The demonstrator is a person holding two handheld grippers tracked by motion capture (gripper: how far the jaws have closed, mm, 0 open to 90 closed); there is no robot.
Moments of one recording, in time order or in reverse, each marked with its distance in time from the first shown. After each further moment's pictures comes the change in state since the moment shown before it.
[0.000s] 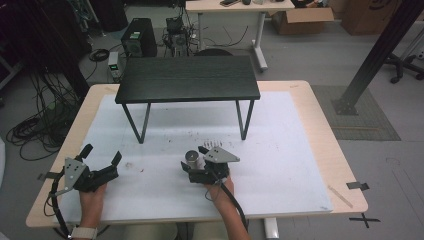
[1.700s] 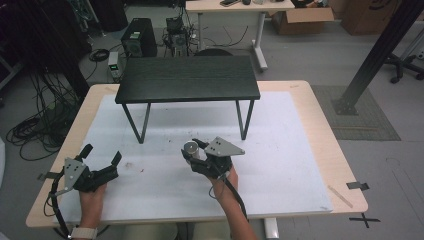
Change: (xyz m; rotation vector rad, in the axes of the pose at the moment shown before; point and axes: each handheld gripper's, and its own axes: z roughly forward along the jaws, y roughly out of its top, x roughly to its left) left arm 0.000 0.000 0.000 -0.001 0.000 -0.001; right arm 0.006 0.047 -0.020 -0.062 0.026 -0.066
